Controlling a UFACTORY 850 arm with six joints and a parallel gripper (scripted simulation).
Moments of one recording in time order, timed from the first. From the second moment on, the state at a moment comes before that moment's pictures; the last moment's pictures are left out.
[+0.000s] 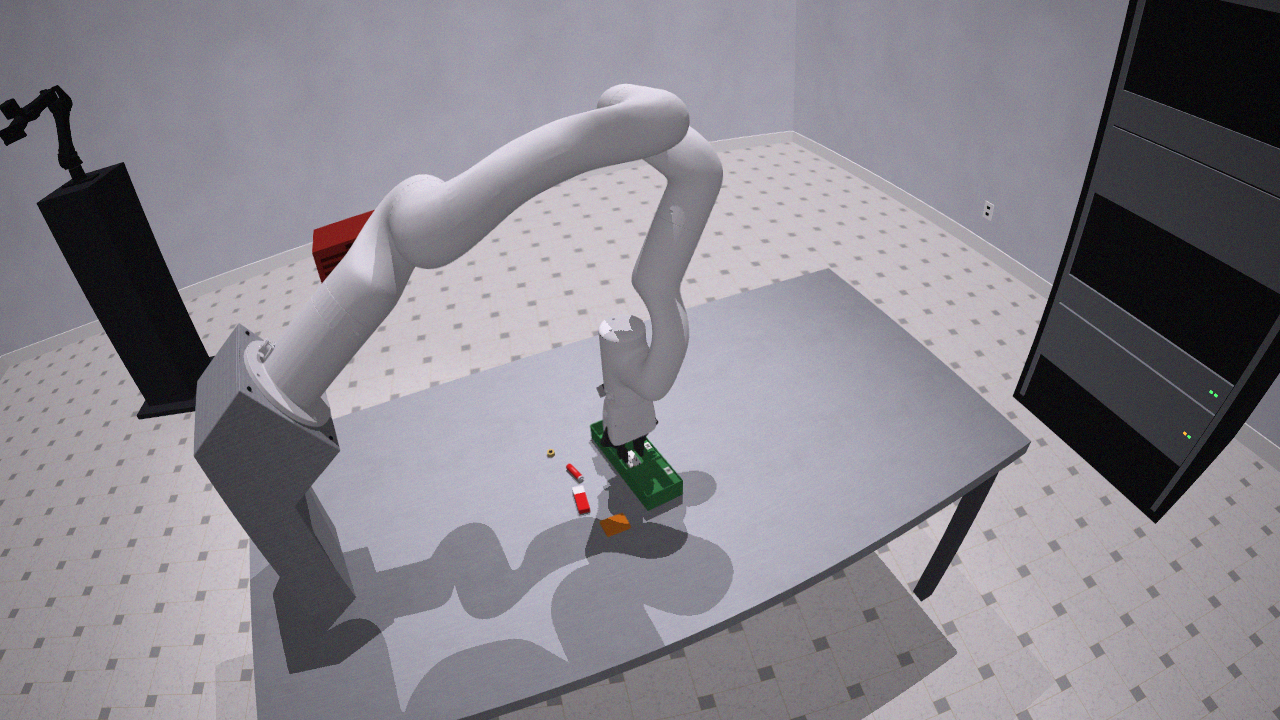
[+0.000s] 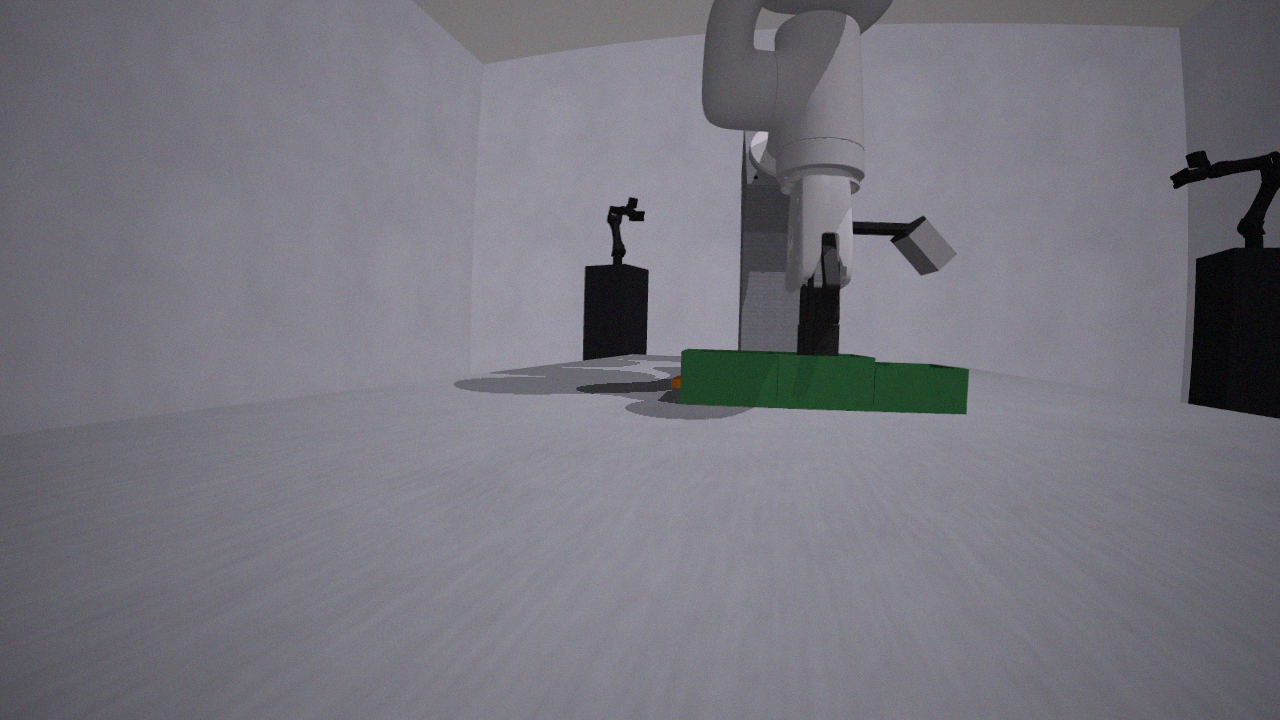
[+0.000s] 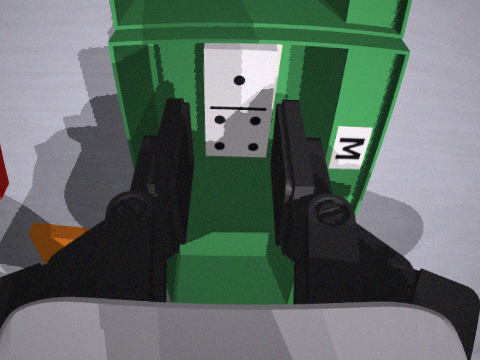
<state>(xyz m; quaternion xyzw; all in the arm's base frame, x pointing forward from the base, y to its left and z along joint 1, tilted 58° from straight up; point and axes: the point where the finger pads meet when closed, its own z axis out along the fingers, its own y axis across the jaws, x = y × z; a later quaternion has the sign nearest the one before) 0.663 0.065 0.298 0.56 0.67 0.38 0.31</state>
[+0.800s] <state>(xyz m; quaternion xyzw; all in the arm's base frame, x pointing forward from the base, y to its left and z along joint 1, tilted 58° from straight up) 0.635 0.060 0.316 0.56 0.67 0.38 0.31</state>
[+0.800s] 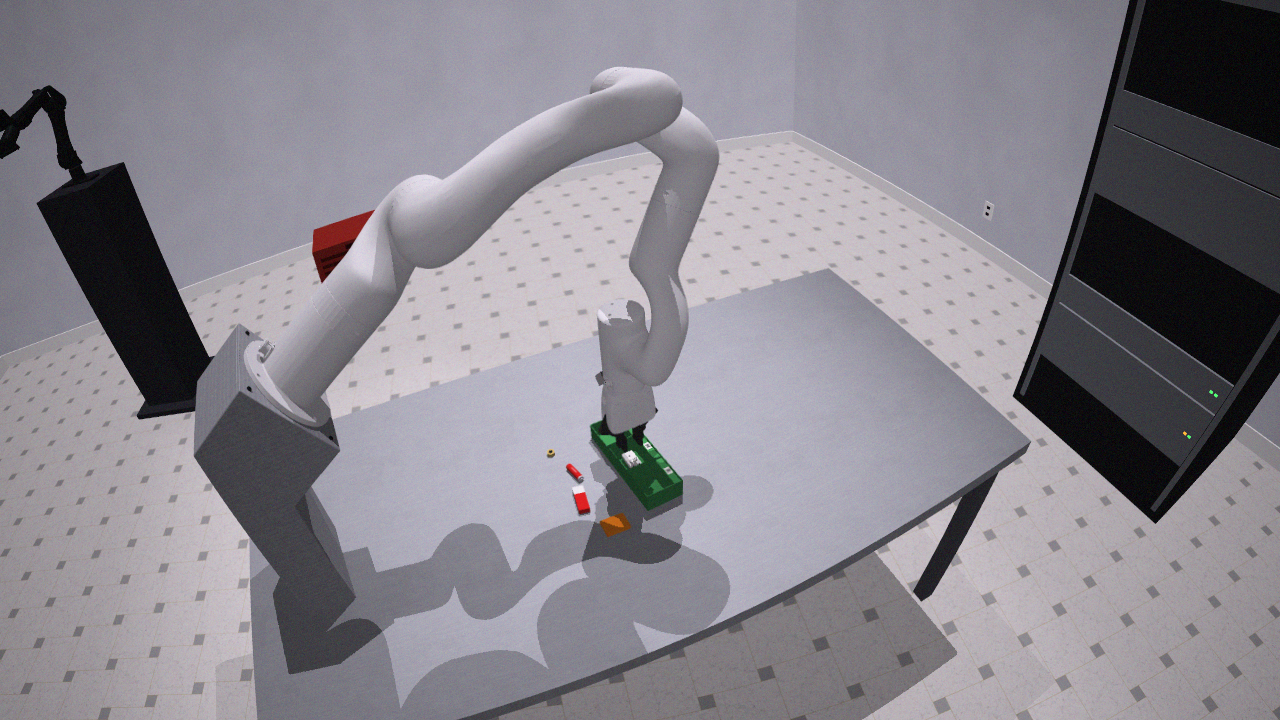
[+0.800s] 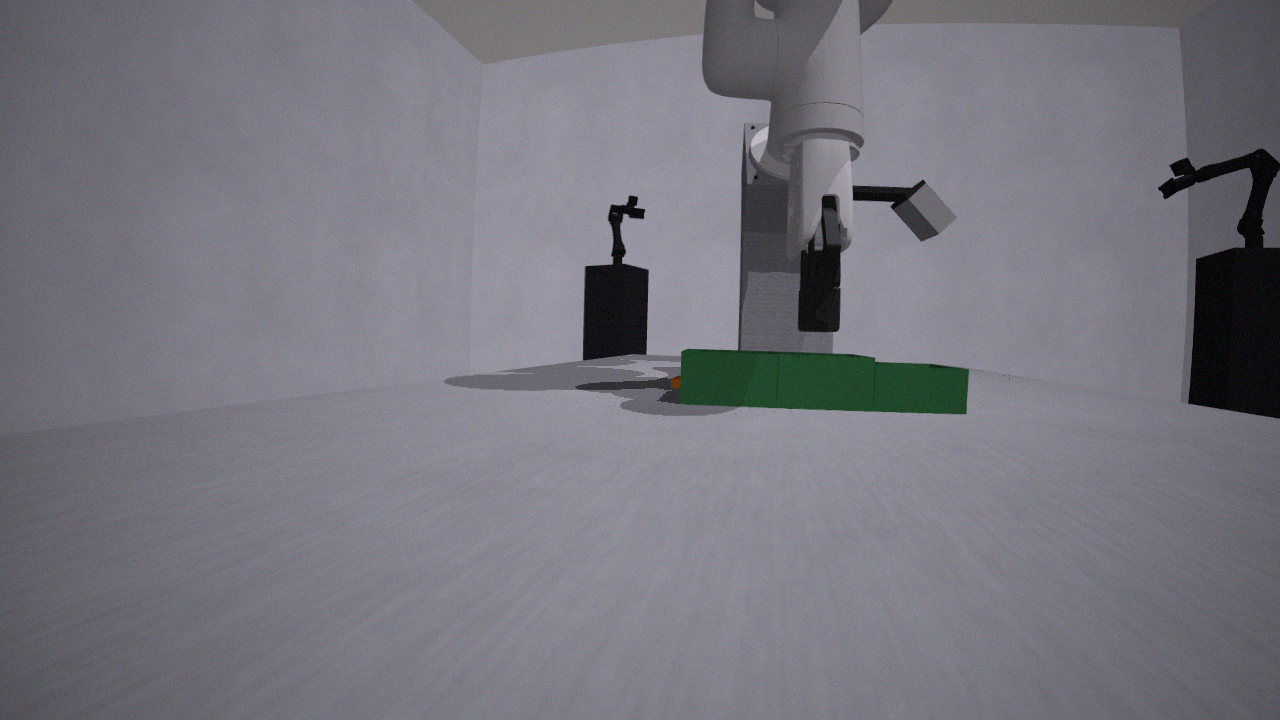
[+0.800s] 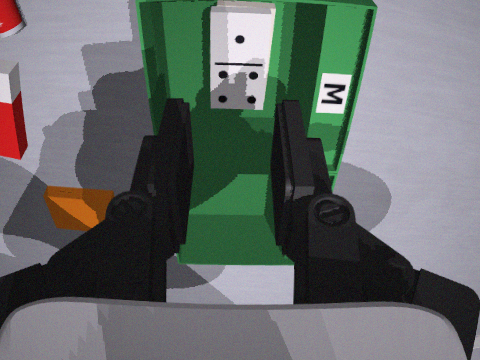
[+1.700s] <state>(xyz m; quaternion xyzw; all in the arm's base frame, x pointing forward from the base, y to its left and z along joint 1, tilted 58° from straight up) 0.556 0.091 0.216 0.51 0.71 0.36 0.33</state>
